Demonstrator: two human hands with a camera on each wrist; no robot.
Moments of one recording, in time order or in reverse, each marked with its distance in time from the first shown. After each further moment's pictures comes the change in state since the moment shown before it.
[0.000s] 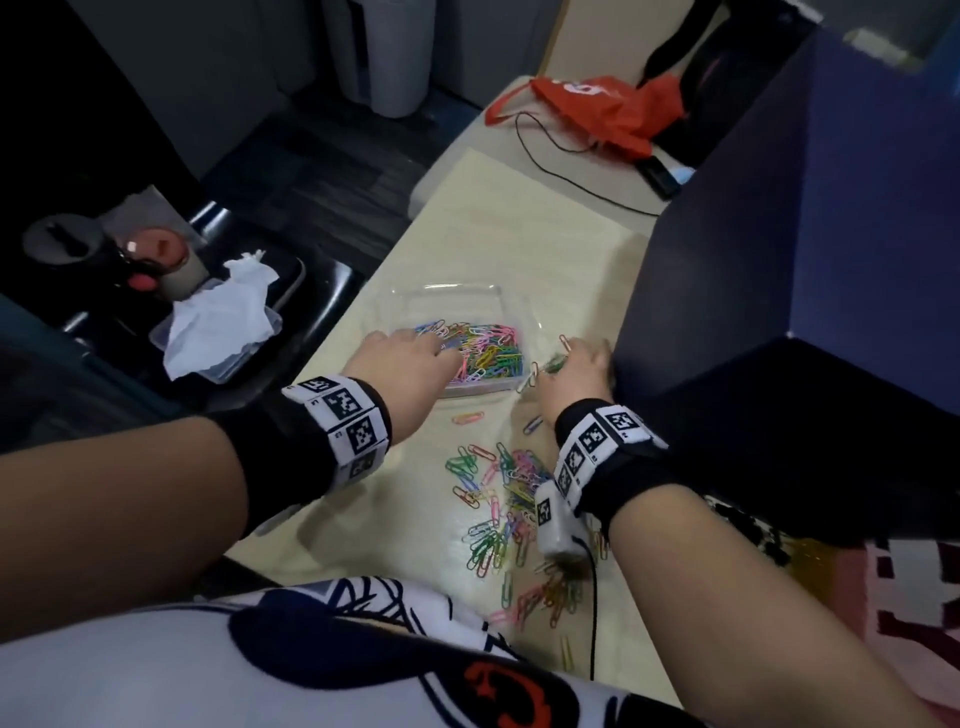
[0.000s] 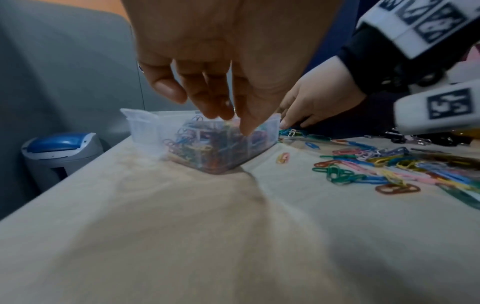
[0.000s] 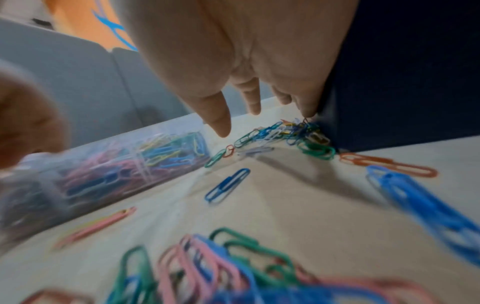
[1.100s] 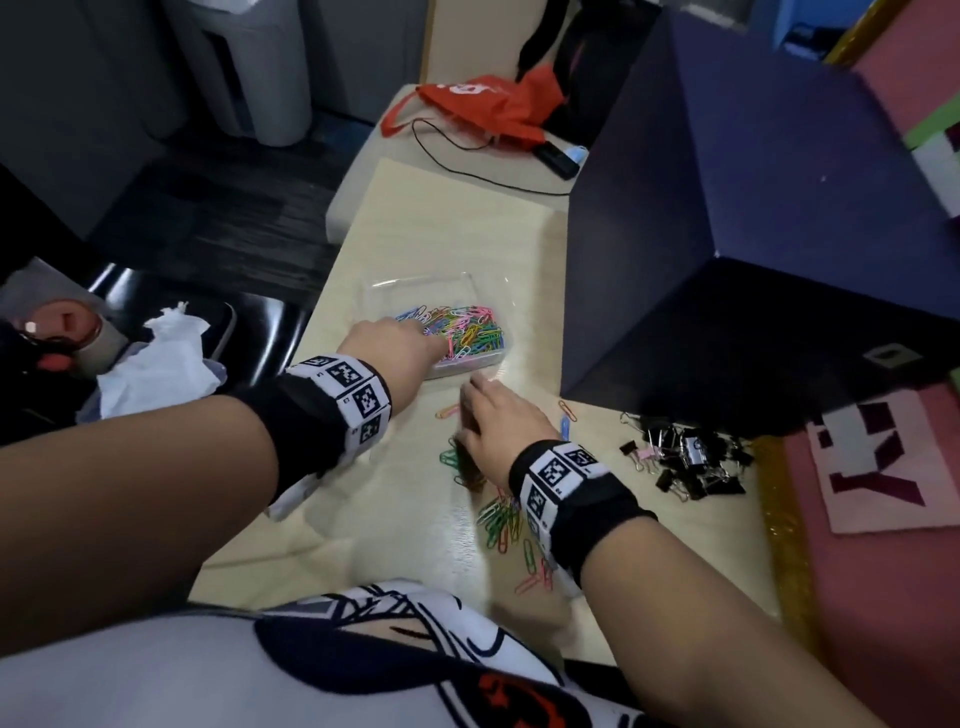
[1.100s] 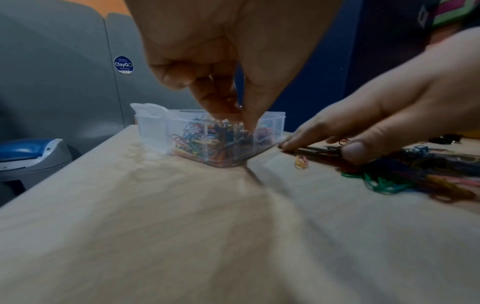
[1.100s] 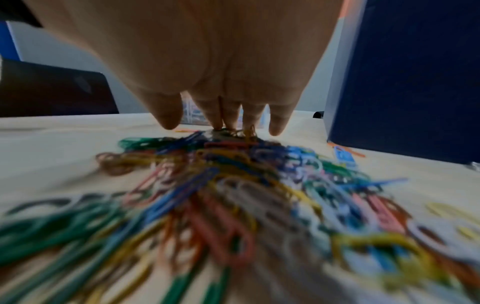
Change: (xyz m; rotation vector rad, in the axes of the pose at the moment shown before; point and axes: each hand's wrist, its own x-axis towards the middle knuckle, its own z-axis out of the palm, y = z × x) left_hand 0.031 -0.011 -0.002 0.063 0.032 0.185; right_hand -0.082 -0.002 0.031 -0.379 -0.167 -0.380
